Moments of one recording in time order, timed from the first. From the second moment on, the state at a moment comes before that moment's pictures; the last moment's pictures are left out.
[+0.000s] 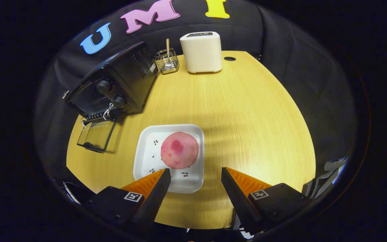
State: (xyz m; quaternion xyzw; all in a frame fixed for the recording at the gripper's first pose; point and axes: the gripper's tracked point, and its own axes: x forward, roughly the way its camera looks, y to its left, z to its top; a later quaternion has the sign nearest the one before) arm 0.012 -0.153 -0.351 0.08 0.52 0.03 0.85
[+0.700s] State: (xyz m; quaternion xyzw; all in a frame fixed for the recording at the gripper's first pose) arm 0.014 -0.161 -0.384 0.07 0.56 0.01 0.82
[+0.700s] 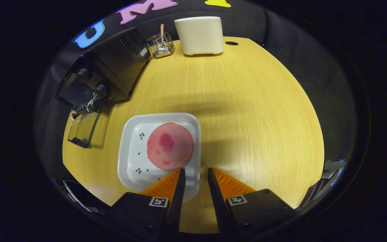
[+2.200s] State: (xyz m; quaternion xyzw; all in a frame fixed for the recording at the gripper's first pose) arm -0.049 -0.139 -0.332 0.43 0.49 -0.10 0.75
